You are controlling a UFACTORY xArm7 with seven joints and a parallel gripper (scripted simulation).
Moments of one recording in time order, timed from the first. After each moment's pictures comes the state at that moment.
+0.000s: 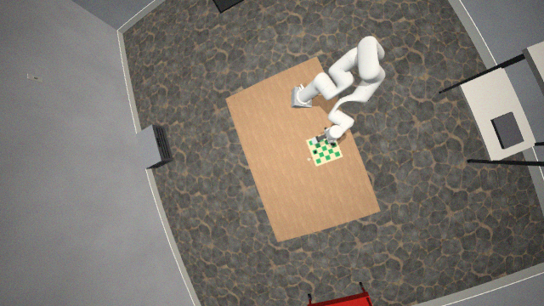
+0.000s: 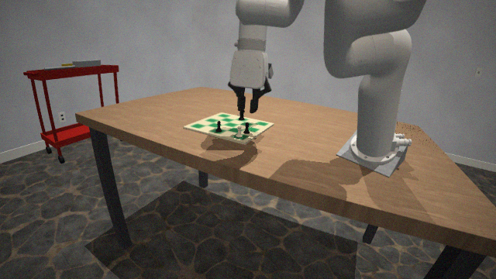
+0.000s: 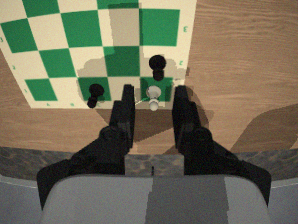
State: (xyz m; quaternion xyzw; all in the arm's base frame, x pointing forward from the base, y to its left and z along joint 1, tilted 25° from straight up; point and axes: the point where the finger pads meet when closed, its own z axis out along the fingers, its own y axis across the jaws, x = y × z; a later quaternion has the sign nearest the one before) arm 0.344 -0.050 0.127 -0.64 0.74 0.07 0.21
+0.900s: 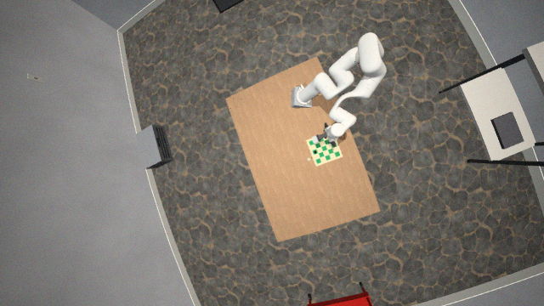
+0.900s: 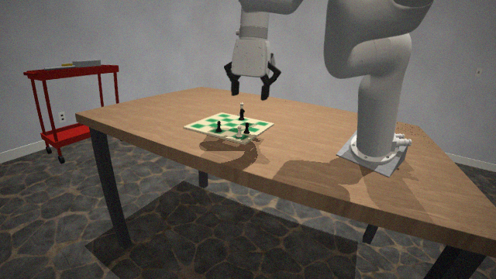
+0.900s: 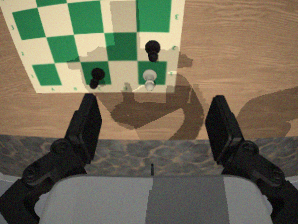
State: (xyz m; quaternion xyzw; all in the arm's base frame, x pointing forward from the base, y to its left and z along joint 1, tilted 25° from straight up) arm 0.333 -0.058 0.156 -0.64 0.74 0.07 0.21
